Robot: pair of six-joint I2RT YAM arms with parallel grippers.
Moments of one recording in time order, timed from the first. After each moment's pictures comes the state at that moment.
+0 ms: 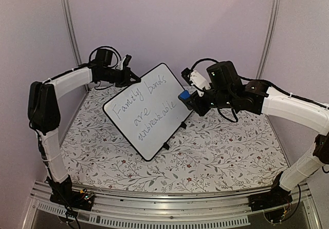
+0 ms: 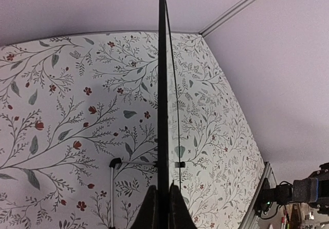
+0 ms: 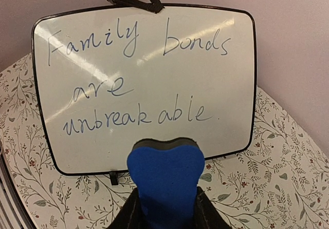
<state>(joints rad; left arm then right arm) -0.29 1.97 1.72 -0.40 0.67 -0.34 0.89 1.49 1.35 -0.42 0.15 -0.06</state>
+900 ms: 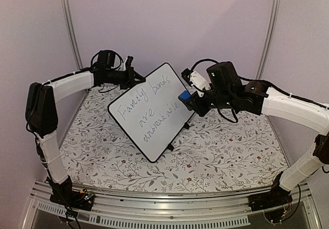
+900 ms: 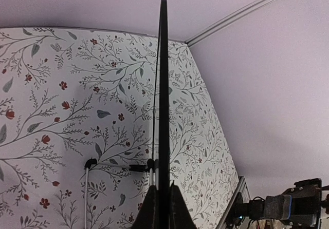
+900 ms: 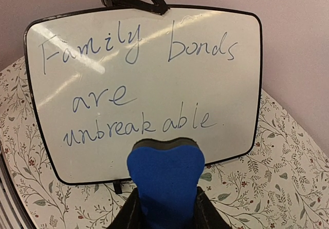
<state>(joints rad) -0.34 1.92 1.62 -0.25 0.66 -0.56 0.89 1.49 1.35 -0.42 0.15 -0.06</state>
